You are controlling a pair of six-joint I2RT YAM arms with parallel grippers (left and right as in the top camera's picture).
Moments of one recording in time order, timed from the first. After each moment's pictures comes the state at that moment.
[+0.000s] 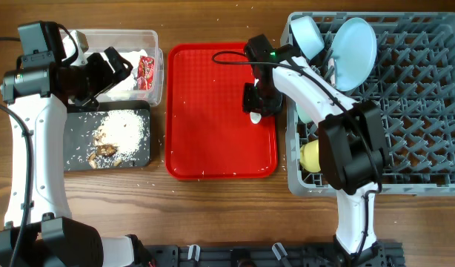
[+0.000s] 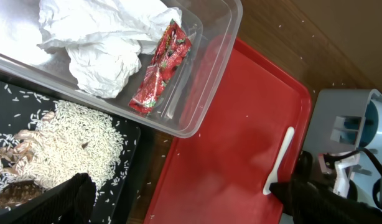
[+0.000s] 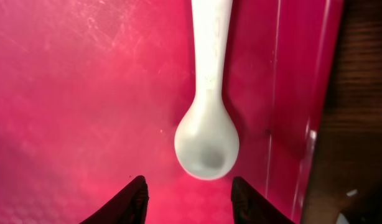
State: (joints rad) left arm 0.20 1.56 1.49 -0.98 0.34 -0.37; right arm 0.44 2.18 1.69 -1.04 -0.16 0.54
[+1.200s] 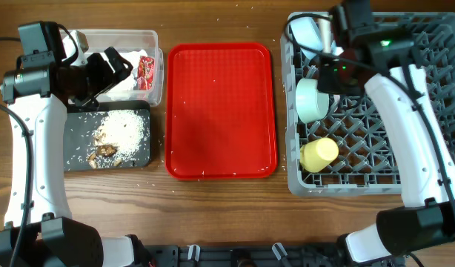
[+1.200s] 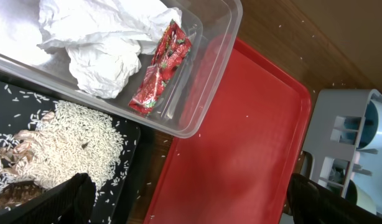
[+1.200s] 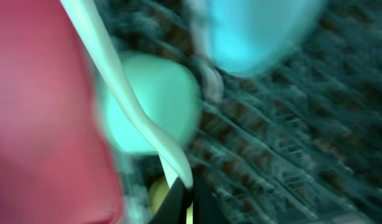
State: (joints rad) left arm 0.20 1.56 1.49 -0.98 0.34 -0.37; right arm 0.19 1.68 1.77 -1.40 0.21 0.34
